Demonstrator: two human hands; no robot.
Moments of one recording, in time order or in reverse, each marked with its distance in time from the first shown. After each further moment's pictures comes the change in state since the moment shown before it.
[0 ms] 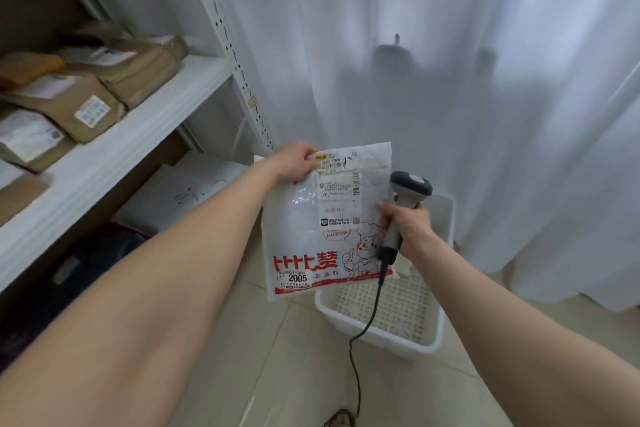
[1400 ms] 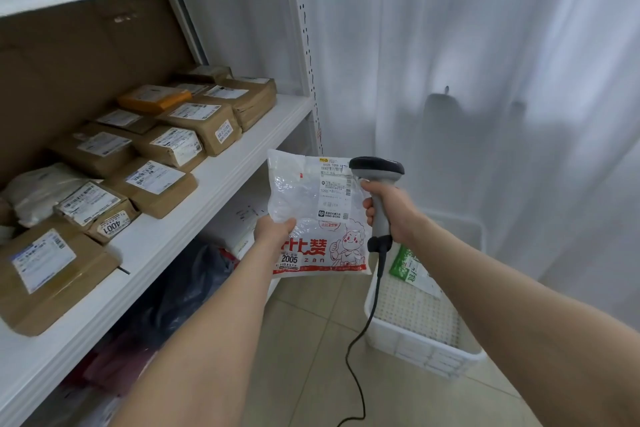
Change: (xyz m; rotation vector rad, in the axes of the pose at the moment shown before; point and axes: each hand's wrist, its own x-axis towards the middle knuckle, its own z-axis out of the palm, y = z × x) left_hand -0.184 -0.210 -0.018 -0.920 0.428 -0.494; right_hand -0.192 0.007 0.193 -0.164 -0.327 -0.075
